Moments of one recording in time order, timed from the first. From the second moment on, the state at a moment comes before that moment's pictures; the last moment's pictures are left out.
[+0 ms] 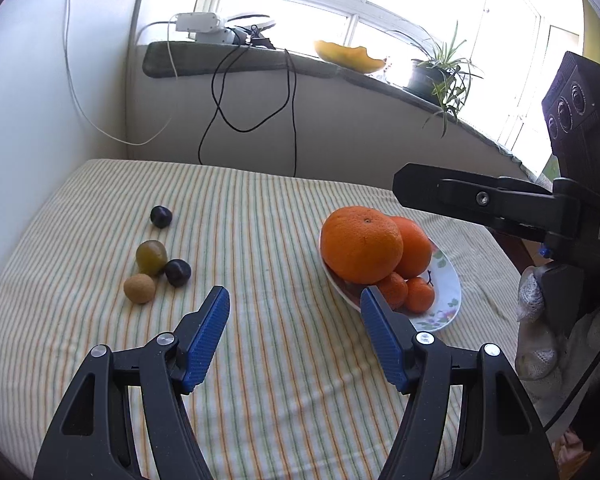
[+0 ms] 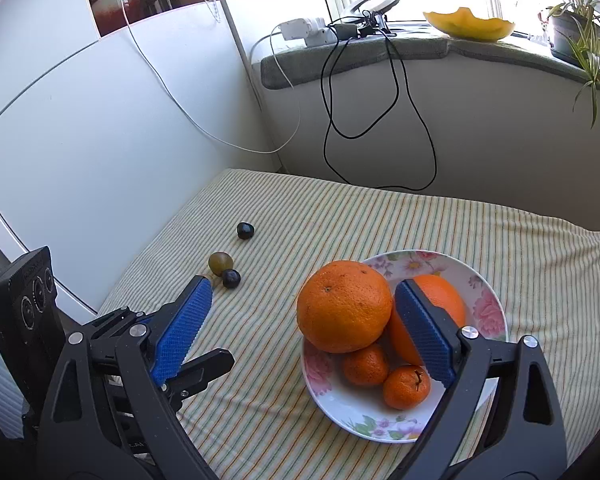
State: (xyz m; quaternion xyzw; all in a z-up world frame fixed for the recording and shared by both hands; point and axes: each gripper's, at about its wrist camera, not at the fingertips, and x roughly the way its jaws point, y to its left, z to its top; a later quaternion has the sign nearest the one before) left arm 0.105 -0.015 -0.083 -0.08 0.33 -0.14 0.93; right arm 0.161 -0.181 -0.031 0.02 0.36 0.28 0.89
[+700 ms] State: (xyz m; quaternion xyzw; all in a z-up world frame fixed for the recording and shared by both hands) left arm 0.095 0.076 -0.112 -0.13 0.34 -0.06 0.93; right arm 0.142 -0.105 -0.059 -0.01 0.37 0.34 0.87
